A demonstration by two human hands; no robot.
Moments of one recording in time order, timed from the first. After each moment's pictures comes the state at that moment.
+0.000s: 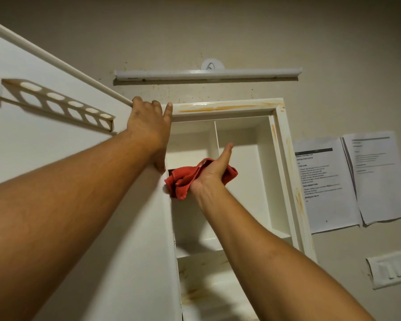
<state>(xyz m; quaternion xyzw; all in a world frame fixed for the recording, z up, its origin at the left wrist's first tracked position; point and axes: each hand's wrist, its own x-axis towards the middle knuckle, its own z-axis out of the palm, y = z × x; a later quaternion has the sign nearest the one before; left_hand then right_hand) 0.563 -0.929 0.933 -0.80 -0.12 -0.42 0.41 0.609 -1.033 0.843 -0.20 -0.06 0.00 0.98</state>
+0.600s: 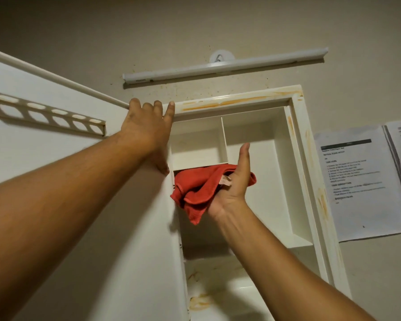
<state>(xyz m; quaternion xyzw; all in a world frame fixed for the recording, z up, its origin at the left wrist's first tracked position) 0.565 -0.930 0.935 -0.79 -0.12 -0.43 0.42 0.631 -1.059 0.814 -0.22 -0.21 0.08 0.95</state>
